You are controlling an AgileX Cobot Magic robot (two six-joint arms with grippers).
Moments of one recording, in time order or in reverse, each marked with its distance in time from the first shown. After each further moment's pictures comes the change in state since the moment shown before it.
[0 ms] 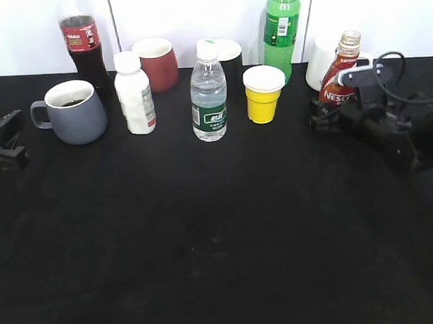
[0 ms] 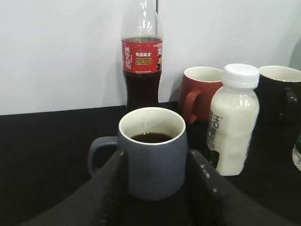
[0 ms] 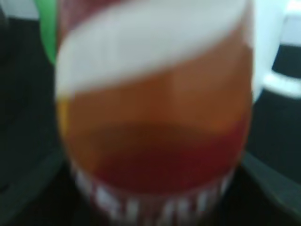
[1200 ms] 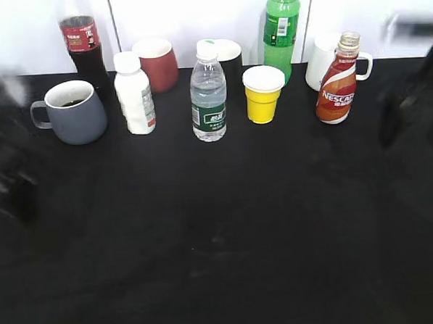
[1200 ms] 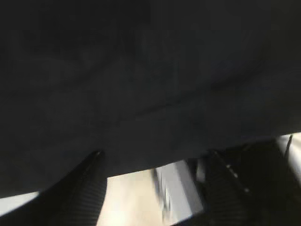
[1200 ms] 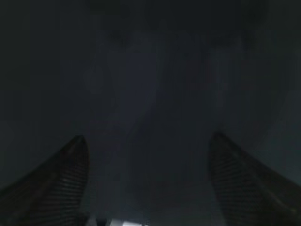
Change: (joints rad) left arm -0.292 -0.281 -0.724 -0.191 2.424 -0.101; right arm 0.000 -0.701 -0.151 0.265 1.991 -0.095
